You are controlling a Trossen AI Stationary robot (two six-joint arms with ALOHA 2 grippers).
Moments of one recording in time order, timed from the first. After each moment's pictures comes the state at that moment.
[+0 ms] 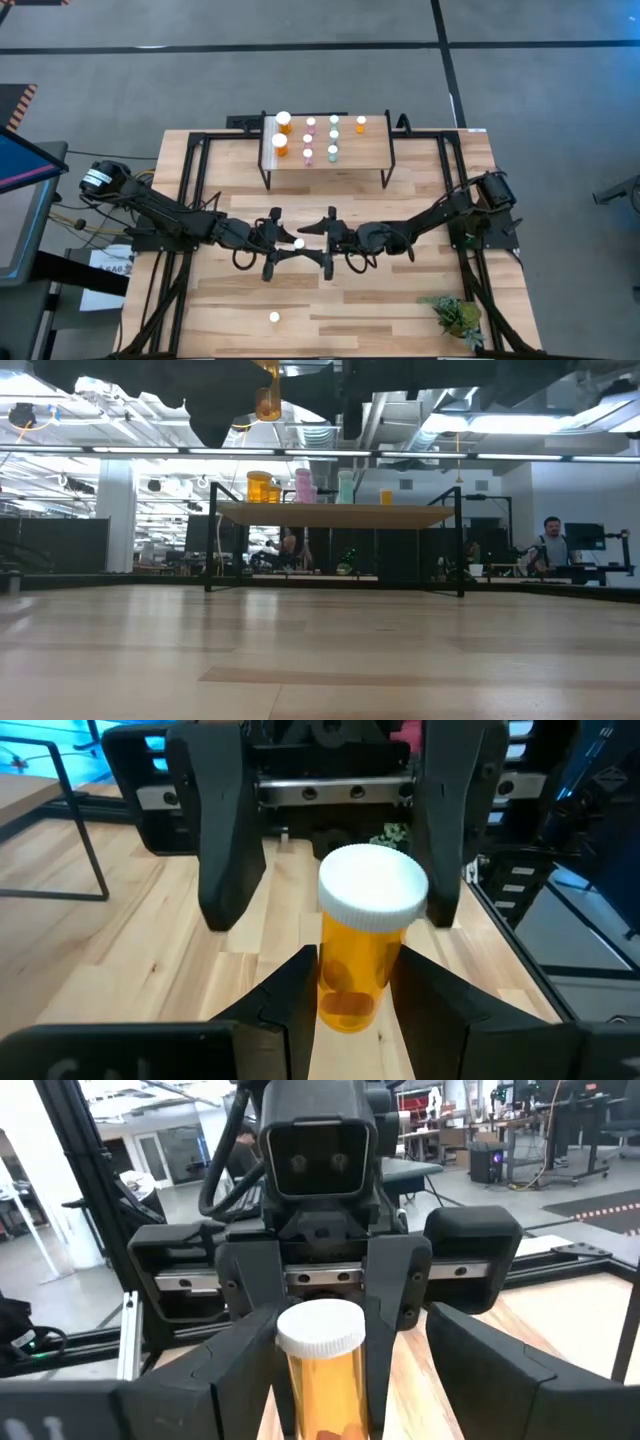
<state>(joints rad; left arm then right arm) -0.33 1.29 0.58 0.46 -0.24 -0.20 0.27 1.82 0.97 0.89 0.34 0.18</state>
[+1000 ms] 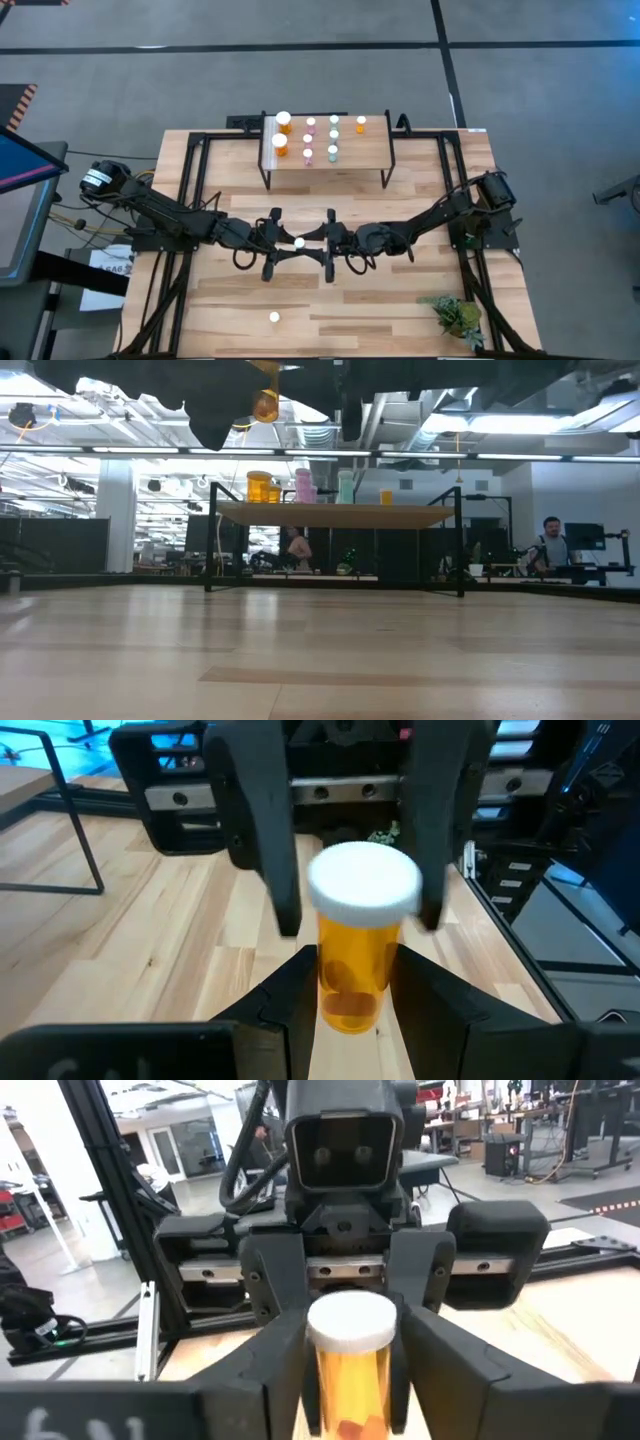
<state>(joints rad) -0.33 1.29 0.58 0.45 -0.22 -0.21 0.27 1.82 0.97 0.87 0.31 0.18</state>
